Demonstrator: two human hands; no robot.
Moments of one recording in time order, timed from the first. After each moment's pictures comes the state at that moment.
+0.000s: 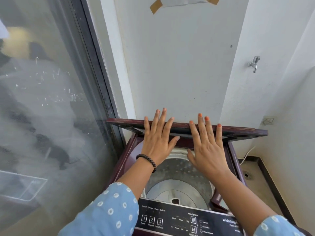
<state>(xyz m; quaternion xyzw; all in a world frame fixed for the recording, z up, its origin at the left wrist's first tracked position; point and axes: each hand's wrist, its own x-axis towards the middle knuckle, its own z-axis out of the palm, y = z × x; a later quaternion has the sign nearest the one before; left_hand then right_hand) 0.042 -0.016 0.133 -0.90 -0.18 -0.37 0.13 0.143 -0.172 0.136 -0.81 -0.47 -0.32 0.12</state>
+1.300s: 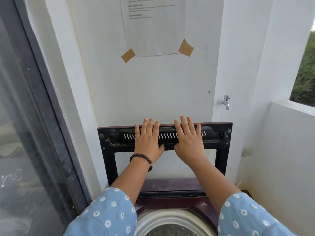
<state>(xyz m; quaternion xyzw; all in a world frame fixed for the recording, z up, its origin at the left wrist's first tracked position) 0.205 0.104 0.234 -0.93 -0.23 -0.28 0.11 0.298 -0.019 0.225 -0.86 -0.39 -0.29 0.15</state>
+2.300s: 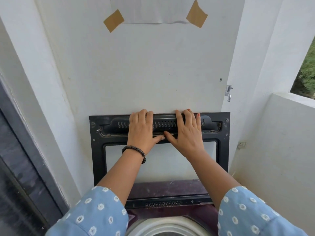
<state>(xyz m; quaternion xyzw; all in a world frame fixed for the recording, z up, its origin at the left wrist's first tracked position) 0.281 0.174 0.205 -0.90 -0.17 -0.39 0.11 0.381 0.038 0.188 -0.84 -0.37 -0.33 0.21</state>
